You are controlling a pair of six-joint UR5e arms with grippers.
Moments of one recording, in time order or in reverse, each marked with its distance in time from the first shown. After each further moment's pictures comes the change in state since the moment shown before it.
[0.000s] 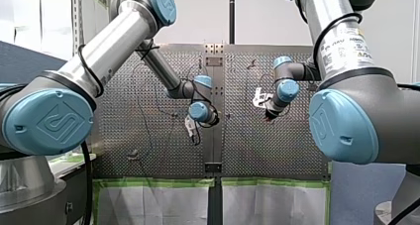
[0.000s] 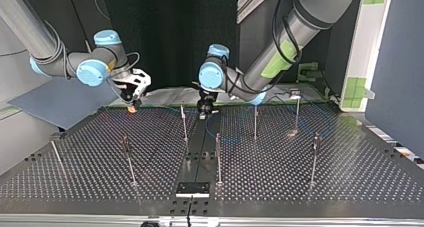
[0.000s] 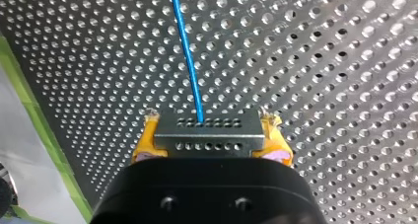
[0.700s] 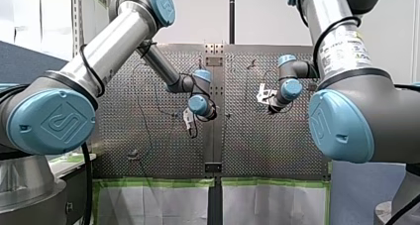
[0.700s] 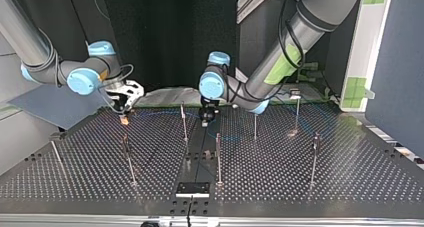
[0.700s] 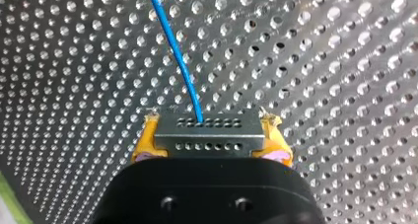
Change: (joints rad) left arm 0.019 0.001 0.076 -0.097 -0.009 0.059; right arm -0.041 0.034 -0.086 -0.042 -0.051 -0.004
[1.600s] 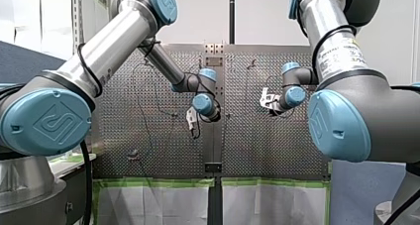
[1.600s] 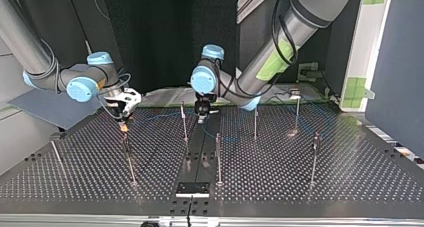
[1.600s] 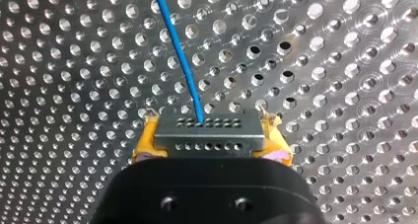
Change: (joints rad) left arm -0.047 0.002 0.001 -0.060 -0.046 0.030; right arm -0.039 0.090 -0.084 -0.048 -0.083 -0.011
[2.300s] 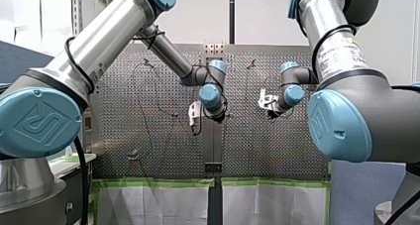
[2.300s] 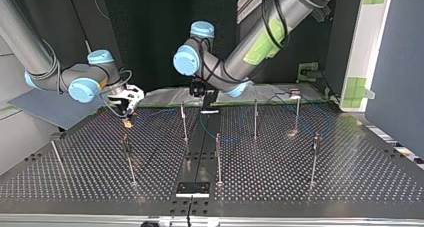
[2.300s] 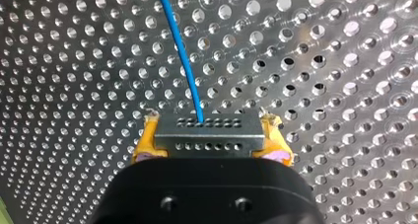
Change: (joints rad) left arm -0.112 0.068 -0.061 -0.163 -0.151 0.031; right arm 0.012 -0.003 -0.002 0.079 0.000 -0.043
